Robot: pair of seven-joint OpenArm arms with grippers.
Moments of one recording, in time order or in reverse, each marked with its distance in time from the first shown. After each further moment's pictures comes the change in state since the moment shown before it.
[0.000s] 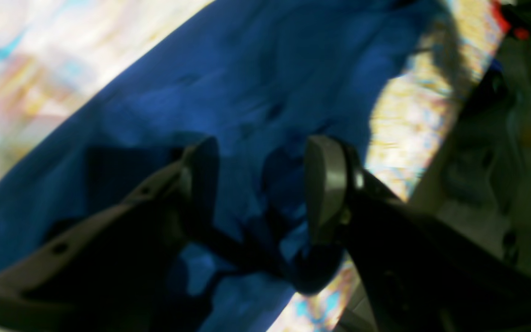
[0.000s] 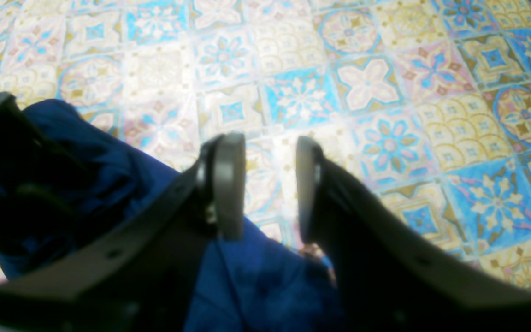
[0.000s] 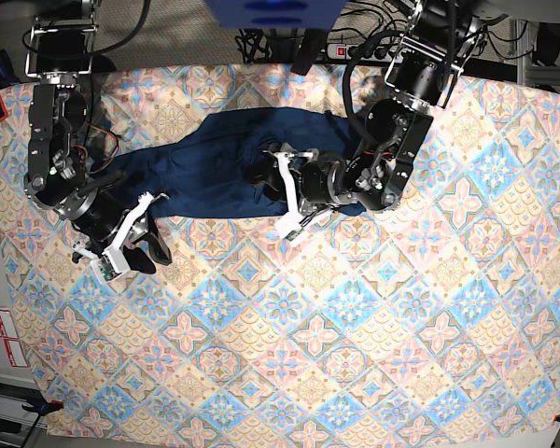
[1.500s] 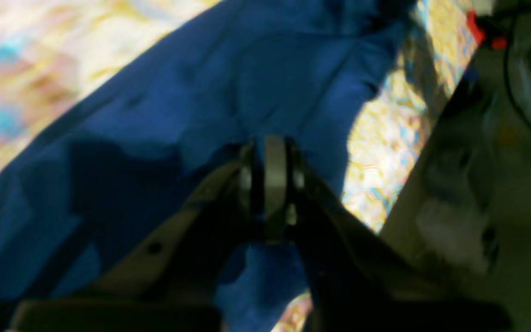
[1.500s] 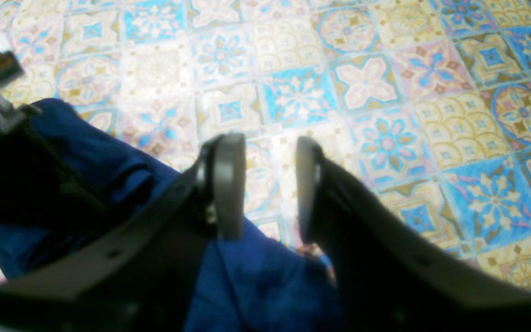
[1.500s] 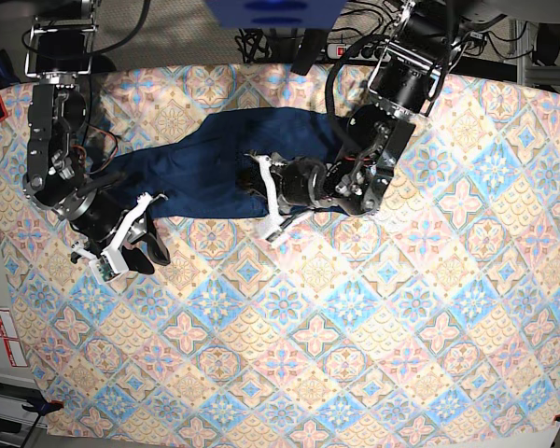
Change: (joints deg) left arm -2.3 4.2 1.9 -4.9 0.0 0.0 -0.3; right arm 0.0 0.0 0.2 0.1 0.0 0.0 -0.2
